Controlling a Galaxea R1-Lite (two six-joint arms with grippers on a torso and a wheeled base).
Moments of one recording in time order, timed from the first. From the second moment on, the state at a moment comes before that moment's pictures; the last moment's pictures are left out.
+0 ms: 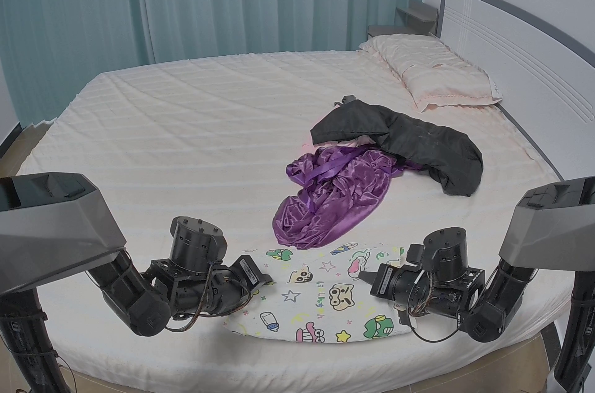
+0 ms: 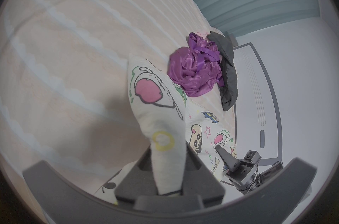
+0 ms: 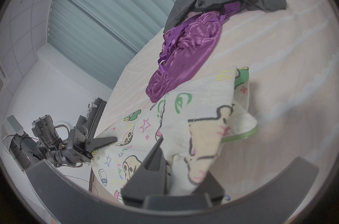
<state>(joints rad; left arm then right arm) -0.51 2.10 -0.60 -0.85 -0.15 -1.08 0.57 2.20 -0.49 -1.22 0.05 0.74</state>
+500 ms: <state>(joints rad) -0.51 2.10 -0.61 -0.85 -0.15 -1.07 0.55 2.23 -0.51 -1.22 0.02 0.74</state>
